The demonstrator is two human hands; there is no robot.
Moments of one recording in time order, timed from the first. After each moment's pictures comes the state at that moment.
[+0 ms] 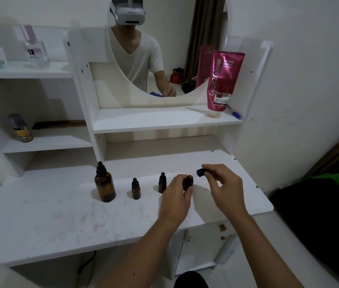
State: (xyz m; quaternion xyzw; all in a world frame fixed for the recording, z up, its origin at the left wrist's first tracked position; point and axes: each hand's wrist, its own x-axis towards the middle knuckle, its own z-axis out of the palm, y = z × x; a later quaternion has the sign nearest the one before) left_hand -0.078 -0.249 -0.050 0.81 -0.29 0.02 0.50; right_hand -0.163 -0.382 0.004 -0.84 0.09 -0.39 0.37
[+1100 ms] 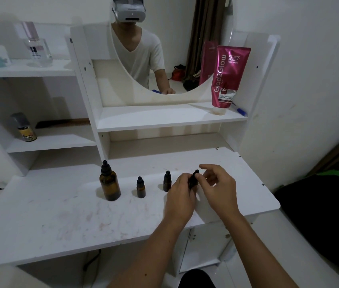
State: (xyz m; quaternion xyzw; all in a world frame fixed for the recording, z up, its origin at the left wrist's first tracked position) left_hand -0.077 -0.248 -0.053 0.81 -0.30 0.01 0.50; right_hand -0.145 -0.359 -0.012 -0.83 0.15 -0.37 0.40
